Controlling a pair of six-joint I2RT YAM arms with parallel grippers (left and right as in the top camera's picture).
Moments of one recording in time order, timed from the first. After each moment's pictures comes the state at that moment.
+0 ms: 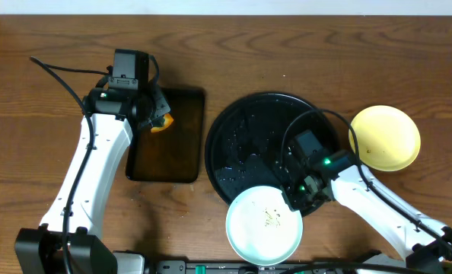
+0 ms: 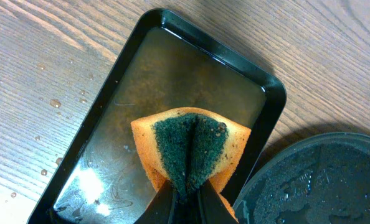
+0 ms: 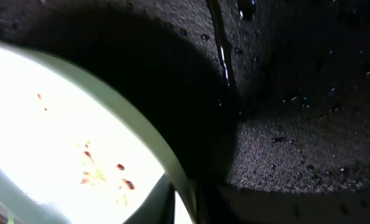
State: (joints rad) left arm -0.10 1.52 1.28 -0.87 -0.03 -0.57; right arm 0.52 1.44 0.75 -0.82 -0.26 0.18
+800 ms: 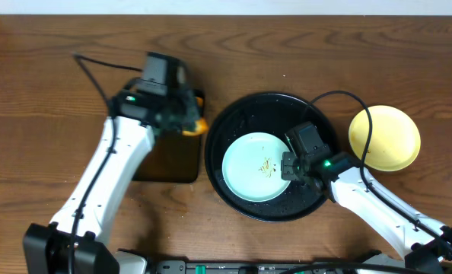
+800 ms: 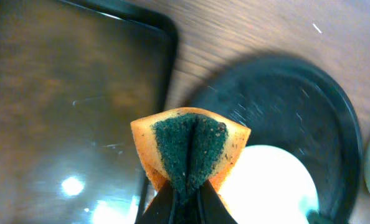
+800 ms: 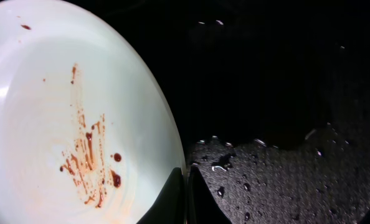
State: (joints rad) left arm -0.30 1.53 1.28 -0.83 0.15 -0.51; right arm 0.51 1.44 0.74 -0.49 0.06 0.57
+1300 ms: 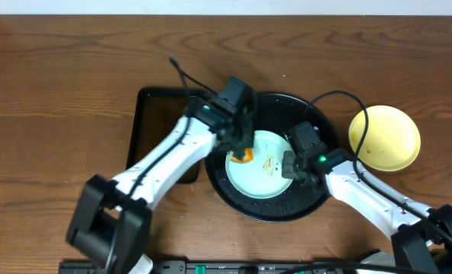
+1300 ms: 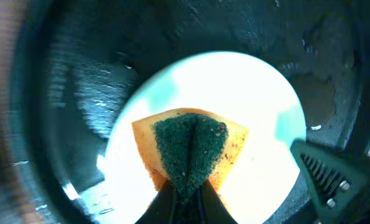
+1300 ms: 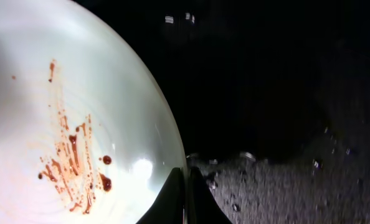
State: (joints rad) left arm -0.60 1.75 1.27 -0.76 0.20 -0.57; right arm 0.49 1.52 0.74 -0.44 0.08 0.59
